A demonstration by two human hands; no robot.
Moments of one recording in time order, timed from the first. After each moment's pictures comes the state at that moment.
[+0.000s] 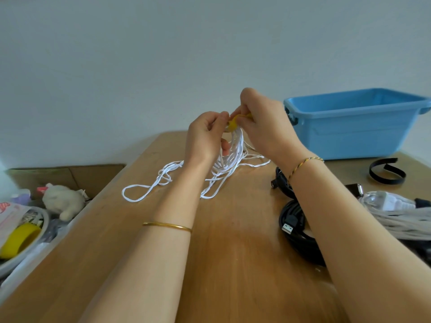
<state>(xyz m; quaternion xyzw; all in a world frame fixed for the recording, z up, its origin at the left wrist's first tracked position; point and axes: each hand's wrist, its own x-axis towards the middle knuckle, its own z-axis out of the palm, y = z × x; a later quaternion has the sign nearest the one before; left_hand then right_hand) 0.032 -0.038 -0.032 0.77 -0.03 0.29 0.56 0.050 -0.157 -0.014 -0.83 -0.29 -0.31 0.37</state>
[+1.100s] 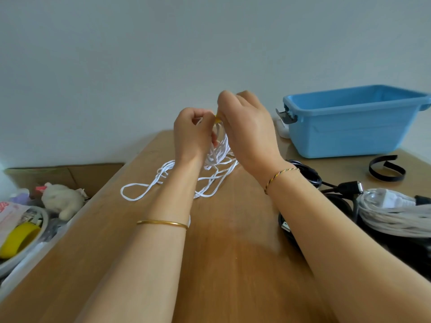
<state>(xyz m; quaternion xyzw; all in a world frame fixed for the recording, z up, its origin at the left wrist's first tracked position) 0.037 -0.028 -0.030 0.73 0.03 0.36 0.58 0.038 -0.130 -0.028 -0.73 -0.34 -0.51 0.30</state>
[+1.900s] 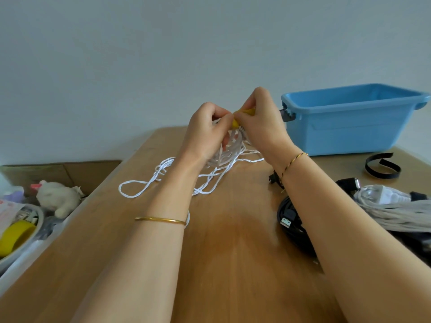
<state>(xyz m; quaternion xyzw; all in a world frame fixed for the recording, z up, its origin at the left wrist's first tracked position) 0.024 -0.036 -0.026 0.81 -0.09 0.28 0.51 0.054 -0.148 -0.023 -0.77 -0.19 -0.22 0.57</state>
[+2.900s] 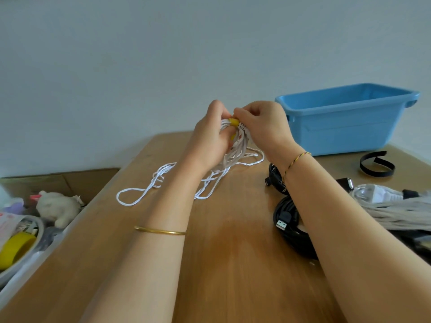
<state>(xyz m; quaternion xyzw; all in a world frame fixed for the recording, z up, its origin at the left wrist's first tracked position) 0.028 -0.045 -0.023 0.87 -0.13 0.26 0.39 0.059 -0.162 -0.019 -0.77 -0.17 -0.23 0.57</state>
